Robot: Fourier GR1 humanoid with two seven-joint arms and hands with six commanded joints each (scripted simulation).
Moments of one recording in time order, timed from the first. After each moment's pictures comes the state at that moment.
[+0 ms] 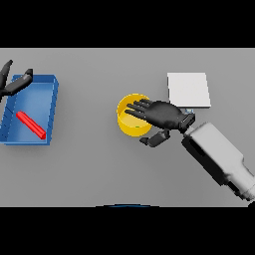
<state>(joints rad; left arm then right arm) -0.55 0.75 -0.36 -1.10 0.21 0.10 0.40 -0.59 -0.39 0.60 -1.27 0.83 0.34 -0.24</state>
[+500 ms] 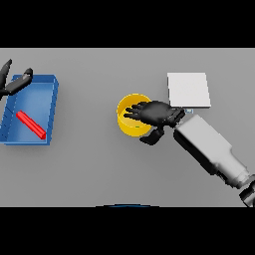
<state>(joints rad) -0.56 0.76 -0.36 -1.09 0.20 0.10 0.39 -0.72 -0.34 0.68 -1.07 0.88 0.43 -0.24</state>
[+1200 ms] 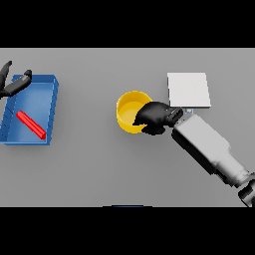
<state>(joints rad) -0.55 0.76 -0.37 -1.08 0.19 0.09 0.37 -0.73 -0.32 0.69 -1.06 0.86 0.46 -0.23</state>
